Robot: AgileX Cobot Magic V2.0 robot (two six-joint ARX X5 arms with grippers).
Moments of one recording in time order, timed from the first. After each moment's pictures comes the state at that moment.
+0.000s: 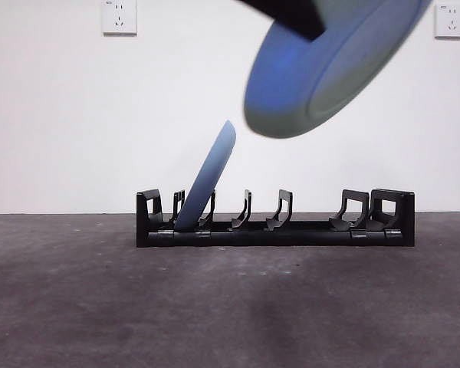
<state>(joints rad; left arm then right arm) -1.15 1.28 1.06 -0.43 -0.09 0.69 0.41 1.25 1.60 -1.20 -0.18 -0.04</state>
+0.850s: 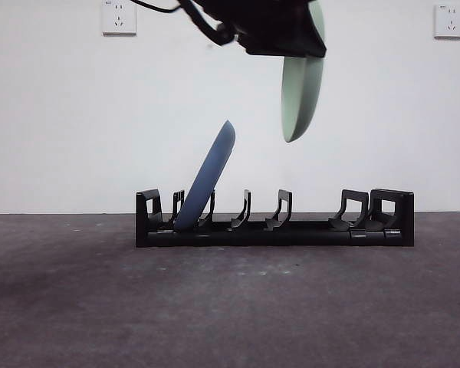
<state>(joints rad) -0.78 1.70 1.30 0.18 0.10 0.13 0.41 0.86 1.60 -1.35 -0.07 0.02</state>
